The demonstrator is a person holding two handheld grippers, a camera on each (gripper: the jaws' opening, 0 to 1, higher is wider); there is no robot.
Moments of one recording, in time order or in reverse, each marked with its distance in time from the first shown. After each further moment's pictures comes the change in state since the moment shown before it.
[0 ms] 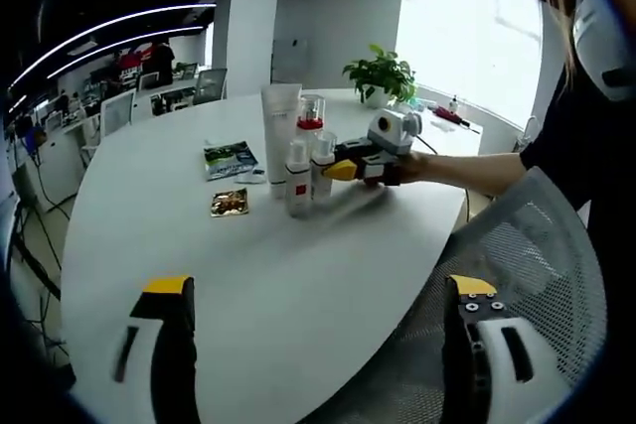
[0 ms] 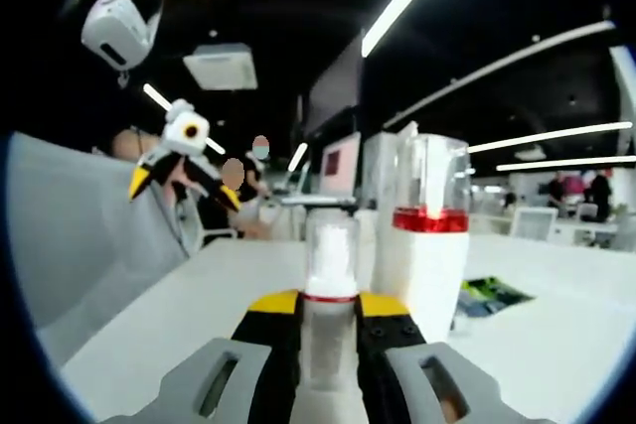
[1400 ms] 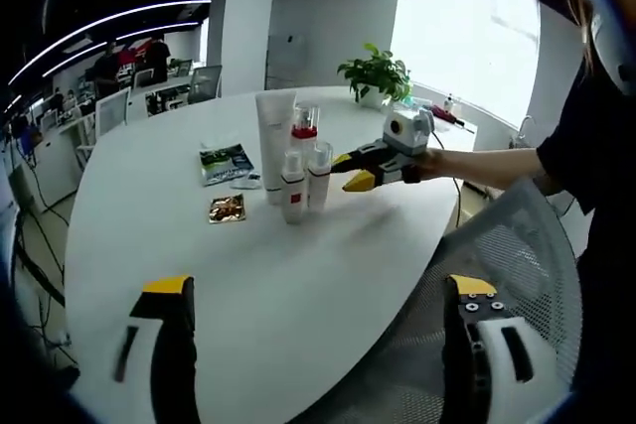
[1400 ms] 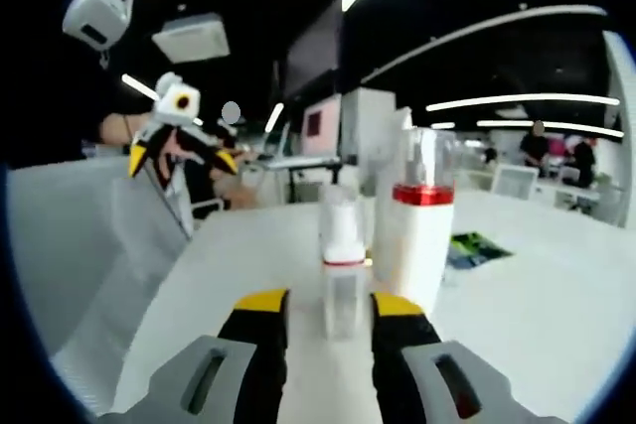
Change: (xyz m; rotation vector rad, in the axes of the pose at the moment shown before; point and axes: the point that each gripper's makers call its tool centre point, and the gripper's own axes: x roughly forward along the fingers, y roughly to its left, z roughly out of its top) left arm -0.016 -0.006 0.022 -0.010 0.023 -0.025; right arm -0.042 0.019 -0.007 0.077 0.214 -0.106
